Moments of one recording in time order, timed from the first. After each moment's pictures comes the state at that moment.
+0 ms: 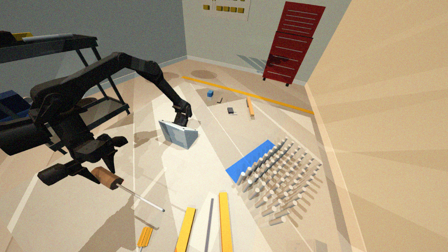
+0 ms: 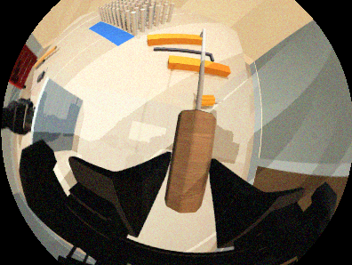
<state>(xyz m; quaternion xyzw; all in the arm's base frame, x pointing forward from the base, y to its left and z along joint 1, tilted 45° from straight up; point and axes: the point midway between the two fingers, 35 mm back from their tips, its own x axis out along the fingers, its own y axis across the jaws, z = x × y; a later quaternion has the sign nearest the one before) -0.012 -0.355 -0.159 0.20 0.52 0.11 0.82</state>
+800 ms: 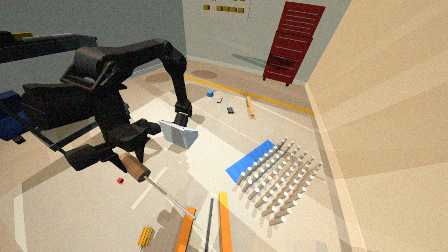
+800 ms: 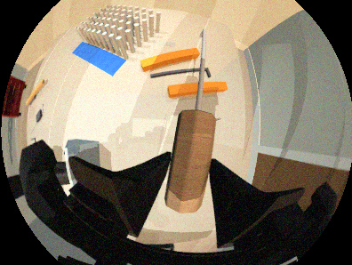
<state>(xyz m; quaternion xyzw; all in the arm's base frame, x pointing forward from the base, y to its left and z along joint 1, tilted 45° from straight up) 0.092 -0.368 -0.073 0.23 0.58 0.08 0.77</state>
